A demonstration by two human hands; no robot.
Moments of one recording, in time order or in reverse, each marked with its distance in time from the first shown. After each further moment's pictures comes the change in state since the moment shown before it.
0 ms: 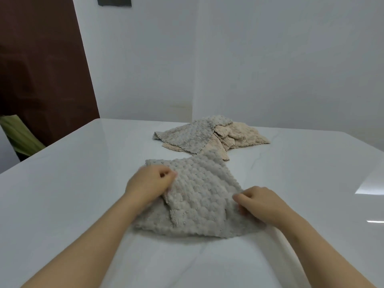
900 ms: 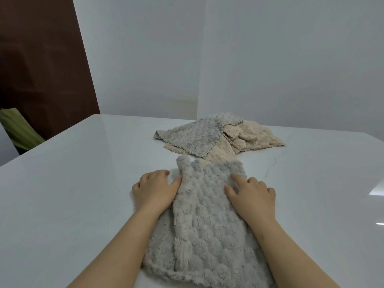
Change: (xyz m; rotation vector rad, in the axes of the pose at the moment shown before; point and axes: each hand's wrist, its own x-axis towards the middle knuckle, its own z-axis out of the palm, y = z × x) left_hand 0.046 -0.011 0.045 0.156 0.030 -0.234; right_hand 0.083 -0.009 0.043 -0.306 0.365 0.090
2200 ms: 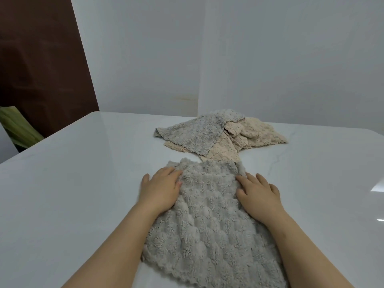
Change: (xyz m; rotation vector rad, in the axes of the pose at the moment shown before) left_hand 0.012 -0.006 0.004 0.251 -0.165 0.280; right_hand 0.005 0.012 -0.010 0.048 -0.303 -0.045
